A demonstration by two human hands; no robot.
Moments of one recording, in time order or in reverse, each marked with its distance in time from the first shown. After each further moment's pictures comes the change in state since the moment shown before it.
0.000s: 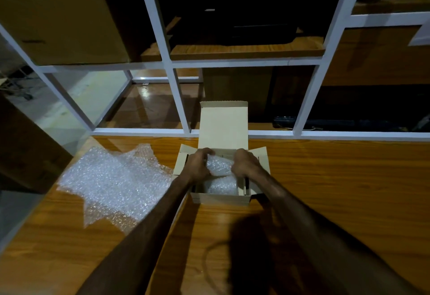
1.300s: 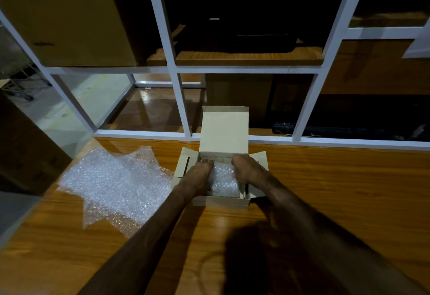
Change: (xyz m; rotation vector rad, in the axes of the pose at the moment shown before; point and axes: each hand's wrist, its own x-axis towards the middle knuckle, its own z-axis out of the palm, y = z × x) left_hand -0.009 -0.011 0.014 0.452 -0.062 0.118; right_hand -0.014 0.004 -0.014 -0.215 -0.026 -0.251
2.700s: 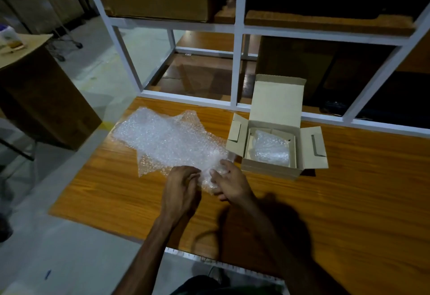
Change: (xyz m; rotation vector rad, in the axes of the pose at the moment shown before) left_hand -0.214 -0.121 0.029 -0.445 0.675 -0.088; right_hand -0.066 -0.164 0.162 0.987 -0.058 0.191
